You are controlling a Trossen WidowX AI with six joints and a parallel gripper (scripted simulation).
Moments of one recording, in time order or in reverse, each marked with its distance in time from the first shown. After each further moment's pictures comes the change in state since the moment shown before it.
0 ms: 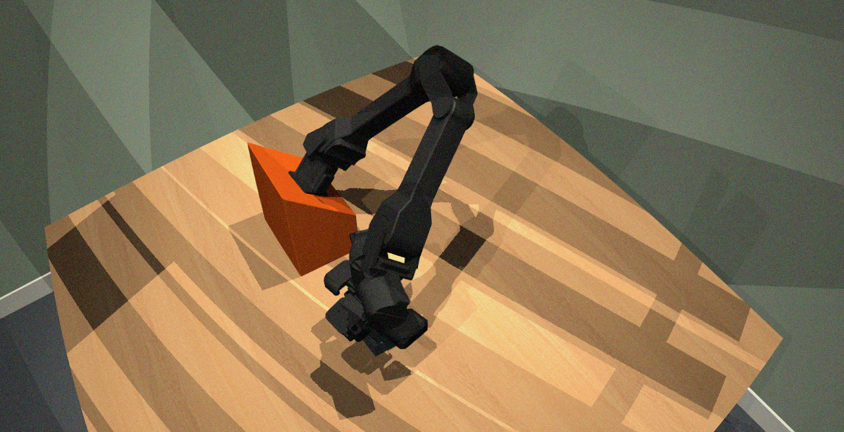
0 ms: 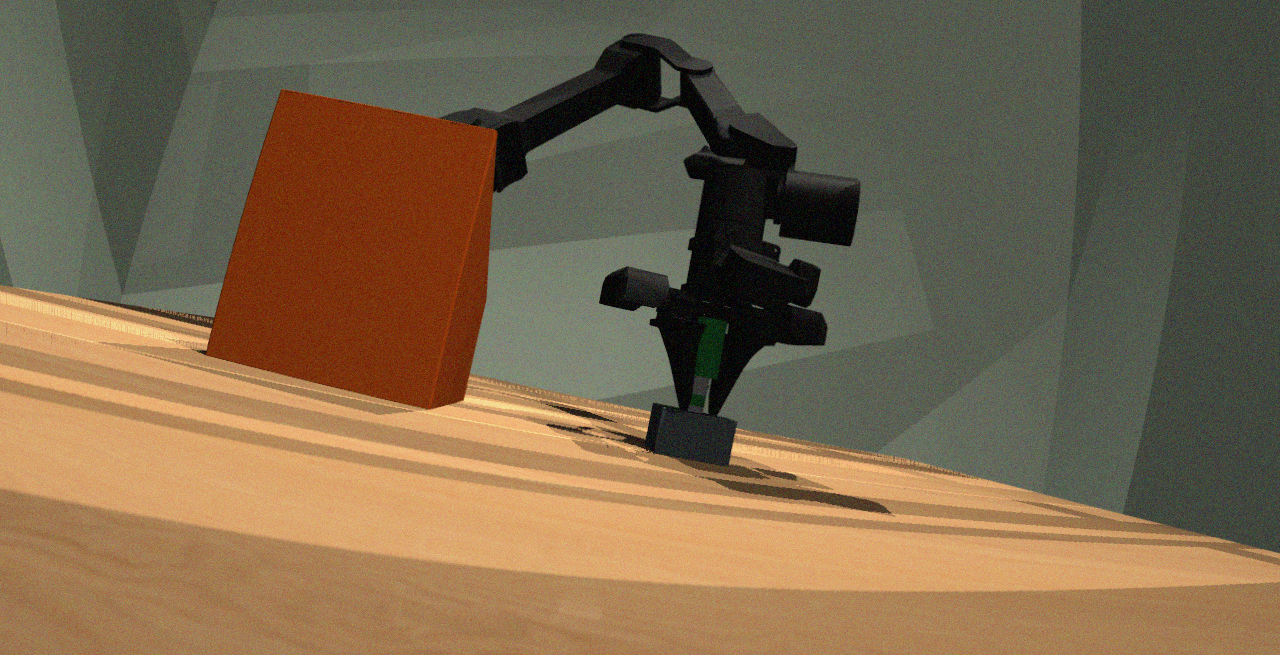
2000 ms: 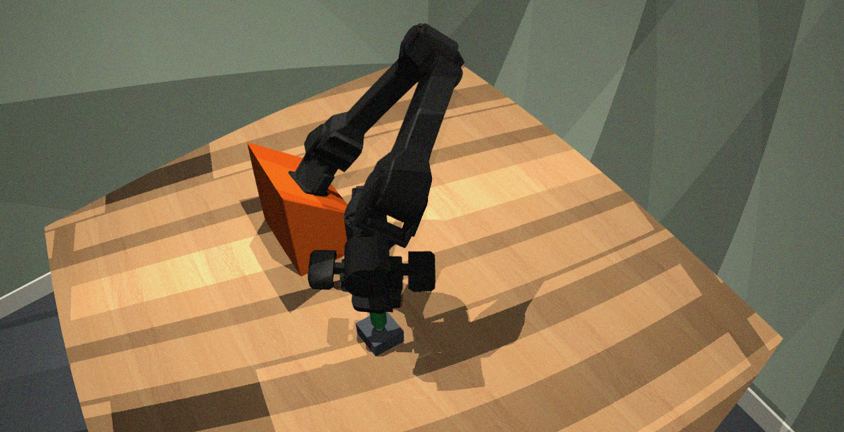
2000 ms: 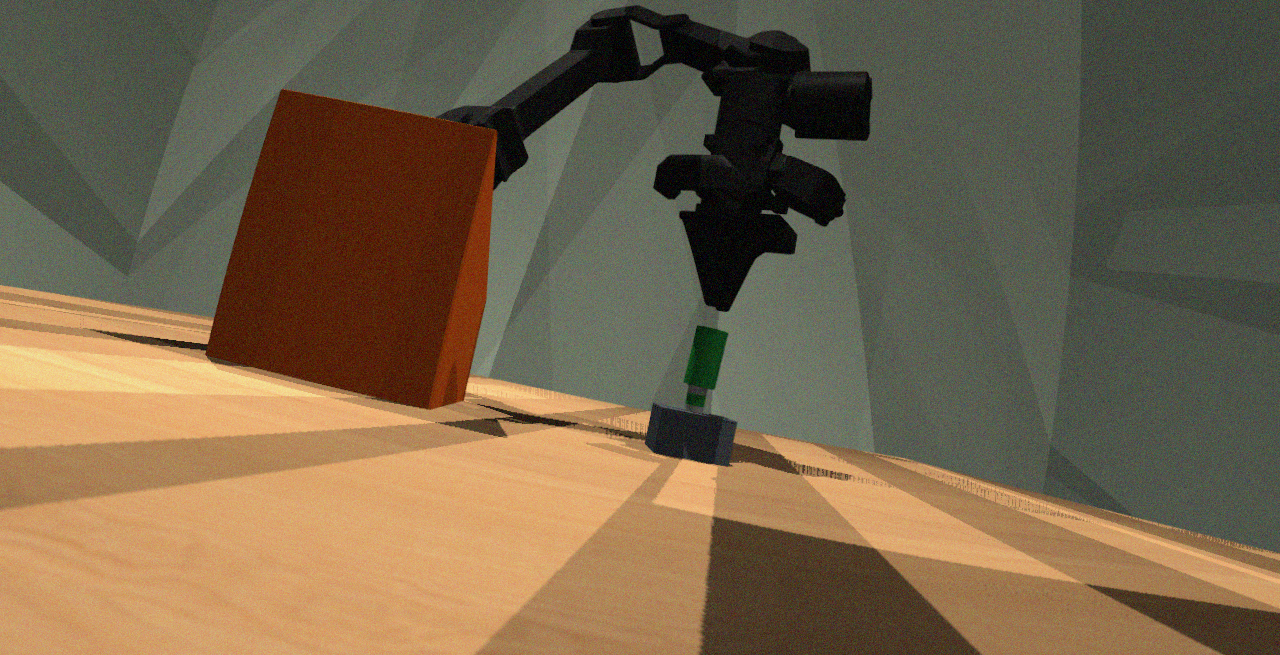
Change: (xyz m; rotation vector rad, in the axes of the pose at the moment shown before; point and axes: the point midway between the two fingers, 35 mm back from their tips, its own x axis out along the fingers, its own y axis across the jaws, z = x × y) arm -0.089 0.002 -0.001 -0.760 0.004 -0.001
